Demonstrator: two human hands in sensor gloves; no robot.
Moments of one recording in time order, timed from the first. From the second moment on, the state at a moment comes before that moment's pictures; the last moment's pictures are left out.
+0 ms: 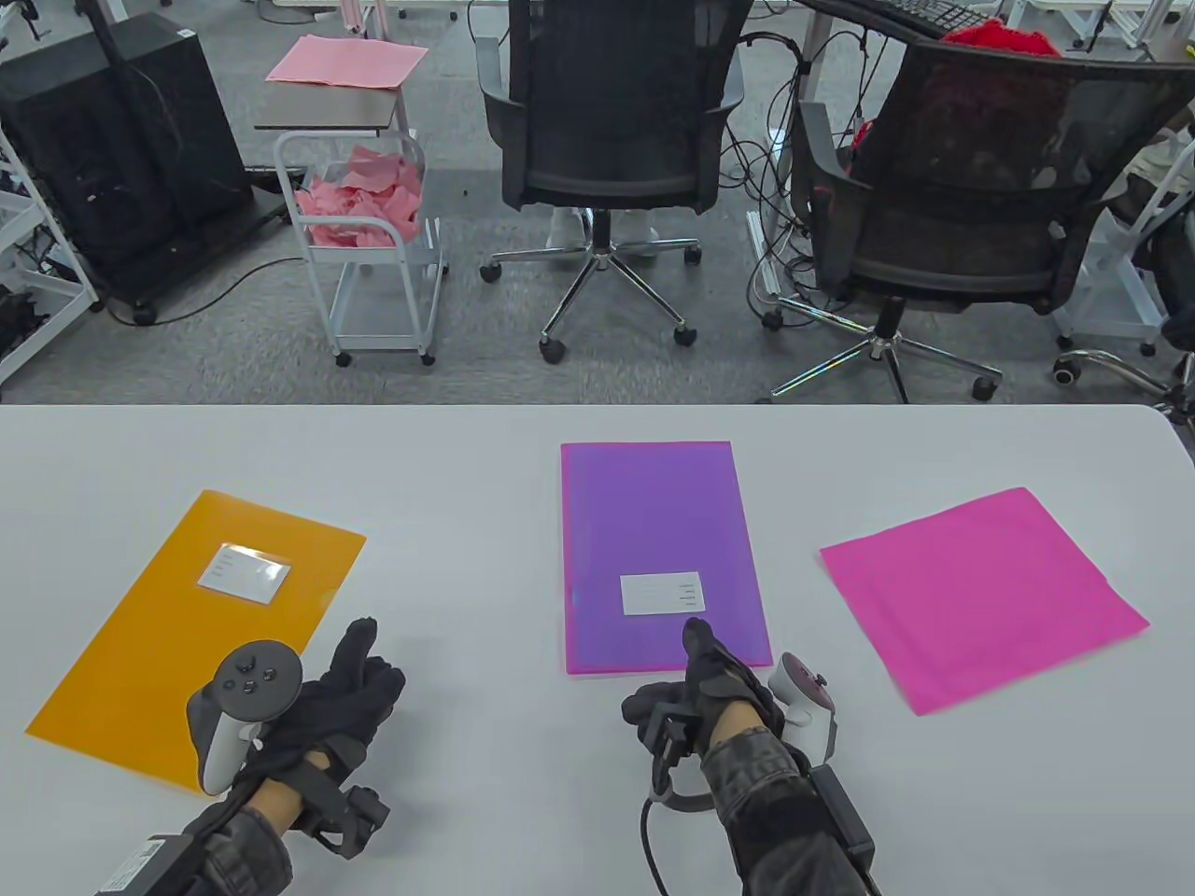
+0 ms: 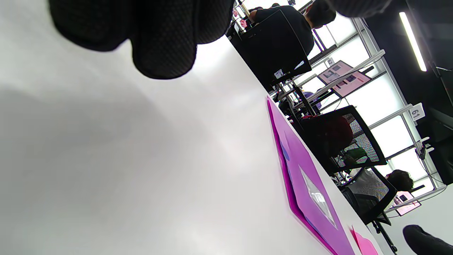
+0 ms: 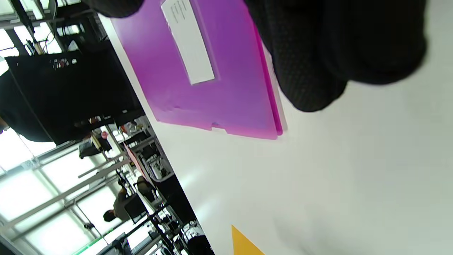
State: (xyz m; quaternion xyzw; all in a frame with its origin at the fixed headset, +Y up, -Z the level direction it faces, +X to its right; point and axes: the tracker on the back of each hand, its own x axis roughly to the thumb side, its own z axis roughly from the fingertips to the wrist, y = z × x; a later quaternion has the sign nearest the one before) left_hand -0.311 -0.740 -0.320 -0.08 0.00 0.44 0.90; right_hand 0.117 -0.789 -0.332 -0.25 0.27 0.54 0.75
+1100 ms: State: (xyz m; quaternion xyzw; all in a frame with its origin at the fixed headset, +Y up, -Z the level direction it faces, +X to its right) left_hand -0.398 -0.760 -0.364 -0.26 0.16 -0.04 0.95; right_hand 0.186 -0.776 -0.329 -0.05 0.22 0.66 0.72
